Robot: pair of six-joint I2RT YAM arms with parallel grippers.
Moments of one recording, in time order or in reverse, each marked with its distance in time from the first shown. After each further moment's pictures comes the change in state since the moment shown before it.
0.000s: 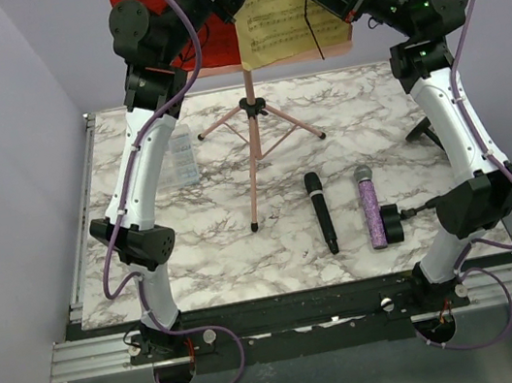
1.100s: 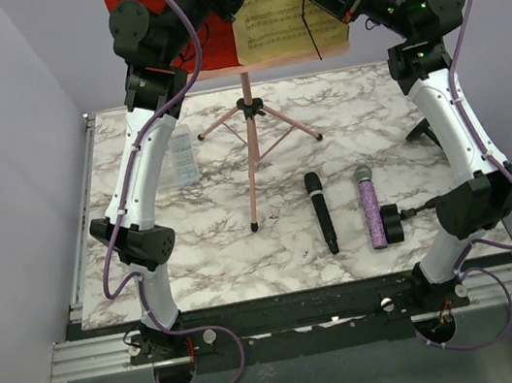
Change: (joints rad) left arm 0.000 0.000 -0.004 0.012 -0.016 0.012; right arm 0.014 -0.004 -0.006 -0.010 0.024 -0.003
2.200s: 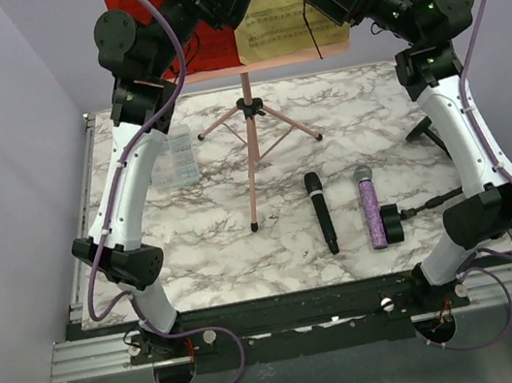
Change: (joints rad) left arm -0.001 -0.150 -0.182 -0.010 -0.078 -0.052; right arm 0.000 -0.066 -0.047 -0.090 0.050 -0.078
